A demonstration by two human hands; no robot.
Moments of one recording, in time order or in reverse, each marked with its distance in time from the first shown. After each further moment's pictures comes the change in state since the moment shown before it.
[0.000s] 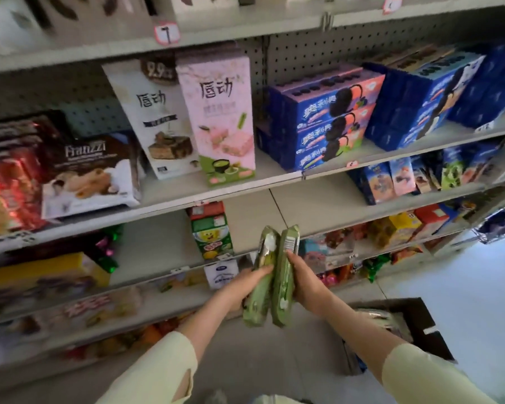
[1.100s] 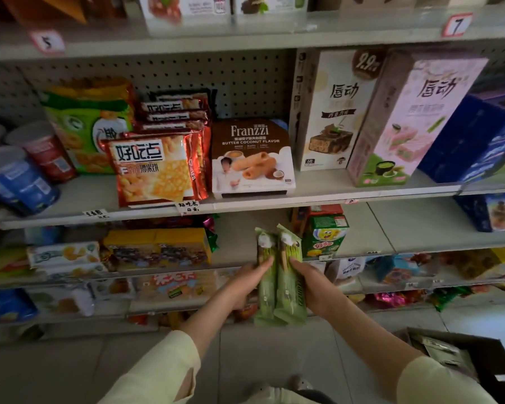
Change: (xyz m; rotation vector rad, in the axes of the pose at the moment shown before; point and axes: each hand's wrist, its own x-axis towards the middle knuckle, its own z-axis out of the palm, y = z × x) left_hand -0.070 -0.096 -0.236 -0.270 0.165 -0.012; right_hand 0.061 0.060 0.240 0.091 -0.006 0.125
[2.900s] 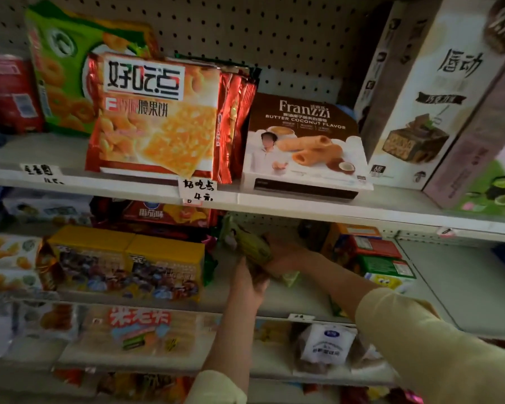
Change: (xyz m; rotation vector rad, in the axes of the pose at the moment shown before) left_hand 0.169 0.013 -0.042 -1.206 0.099 0.216; right_hand 0.205 -0.066 0.080 -1.848 -0.054 -0.584
